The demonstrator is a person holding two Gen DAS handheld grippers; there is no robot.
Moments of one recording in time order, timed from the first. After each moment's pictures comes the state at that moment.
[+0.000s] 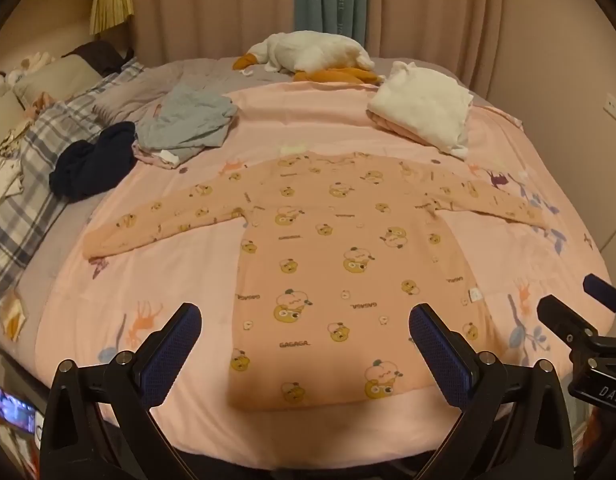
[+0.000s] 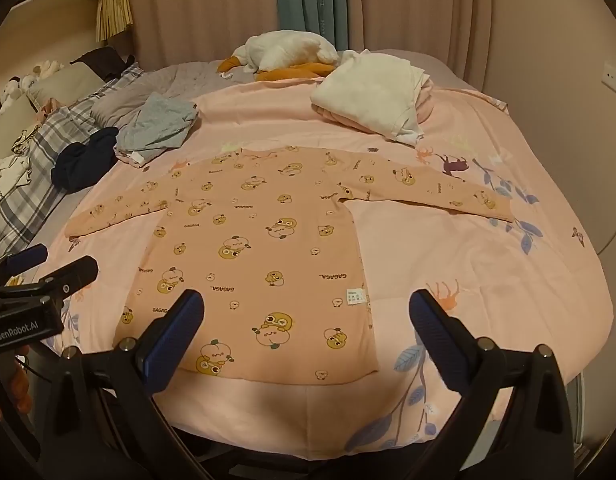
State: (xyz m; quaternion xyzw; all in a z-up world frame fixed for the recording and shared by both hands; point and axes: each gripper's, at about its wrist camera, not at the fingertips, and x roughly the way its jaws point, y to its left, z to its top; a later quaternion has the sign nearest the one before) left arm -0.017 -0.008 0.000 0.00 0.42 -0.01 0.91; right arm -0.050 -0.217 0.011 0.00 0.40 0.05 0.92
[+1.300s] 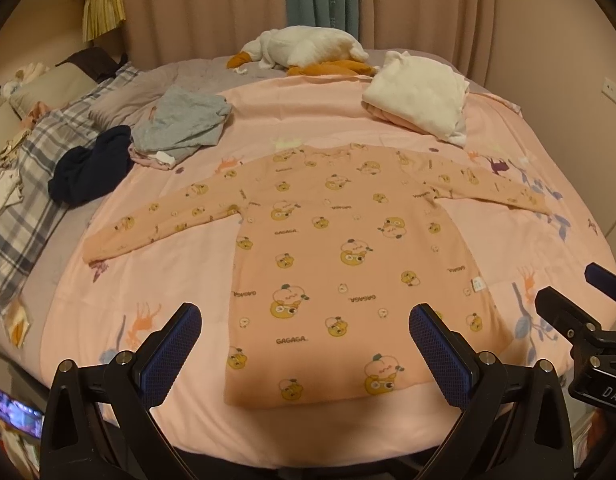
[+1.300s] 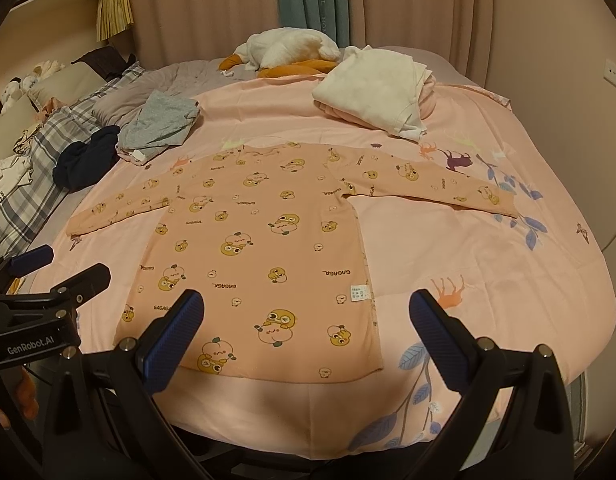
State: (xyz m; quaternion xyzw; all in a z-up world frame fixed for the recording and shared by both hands) left arm -0.016 -0.017 -0.005 0.02 0.43 -0.01 0.90; right arm -0.049 -0.213 0.006 0.00 0.40 0.05 0.92
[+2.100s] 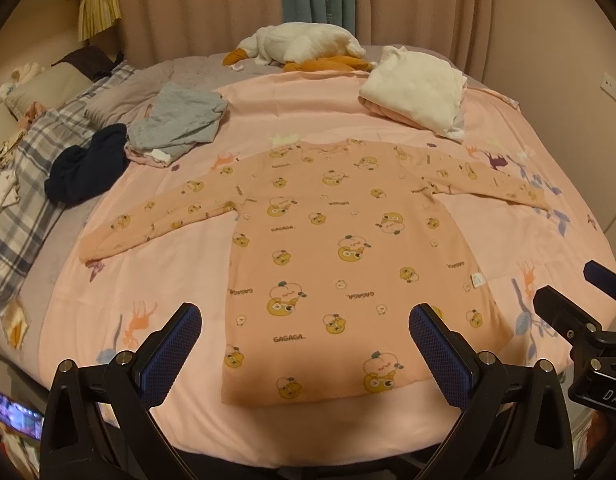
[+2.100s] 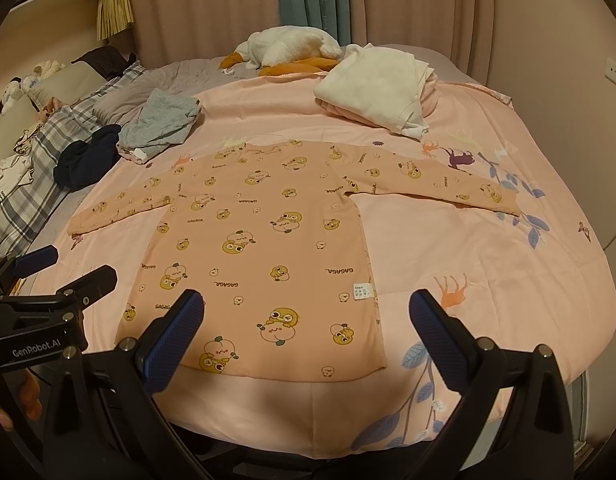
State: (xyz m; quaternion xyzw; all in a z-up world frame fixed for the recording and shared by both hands) left arm -0.016 -0.016 -0.008 0.02 0.43 -0.01 0.90; right arm -0.051 -0.210 0.006 0.00 0.40 0.05 0.91
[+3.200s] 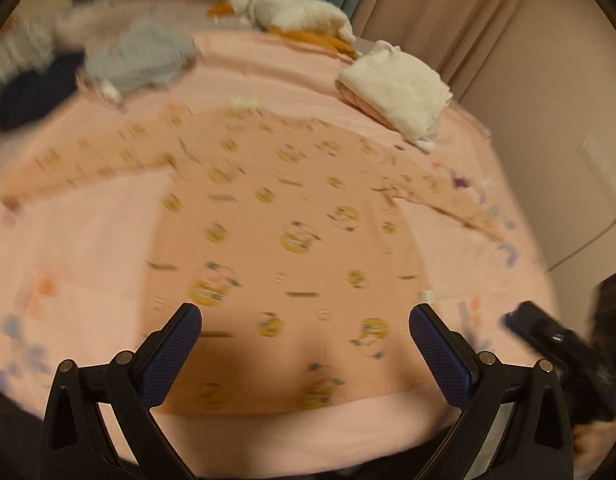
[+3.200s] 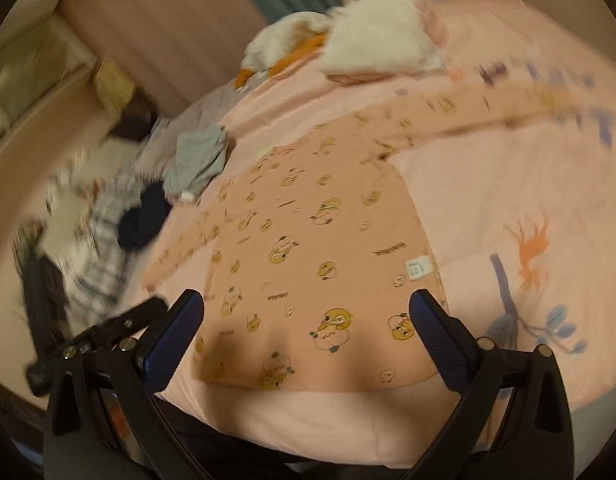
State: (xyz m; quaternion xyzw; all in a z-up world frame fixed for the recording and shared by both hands) left arm 0.012 0.008 -0.051 -0.15 0.47 -0.11 0.86; right arm -0.020 -0.279 -0.055 0.25 0.42 0.14 0.86
